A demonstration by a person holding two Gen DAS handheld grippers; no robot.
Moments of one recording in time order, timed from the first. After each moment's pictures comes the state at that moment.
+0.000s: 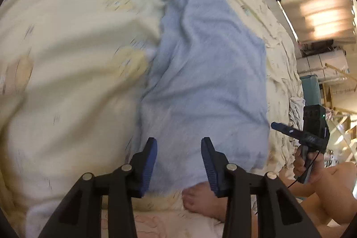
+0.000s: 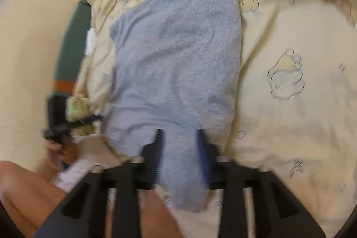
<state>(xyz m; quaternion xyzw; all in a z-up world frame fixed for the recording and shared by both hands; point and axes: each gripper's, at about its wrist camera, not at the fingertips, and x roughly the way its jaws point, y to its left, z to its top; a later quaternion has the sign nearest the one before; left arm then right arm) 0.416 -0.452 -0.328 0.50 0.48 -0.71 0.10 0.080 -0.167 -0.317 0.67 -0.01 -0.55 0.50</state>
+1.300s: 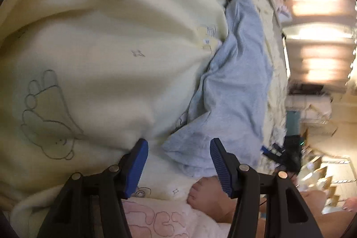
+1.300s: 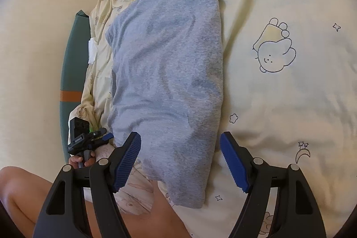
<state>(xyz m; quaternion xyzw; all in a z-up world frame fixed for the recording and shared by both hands) 0.447 -0.465 -0.374 0.42 0.59 -0.68 0.11 0.067 -0.135 -0.335 0.69 -0.05 -0.54 0.48</state>
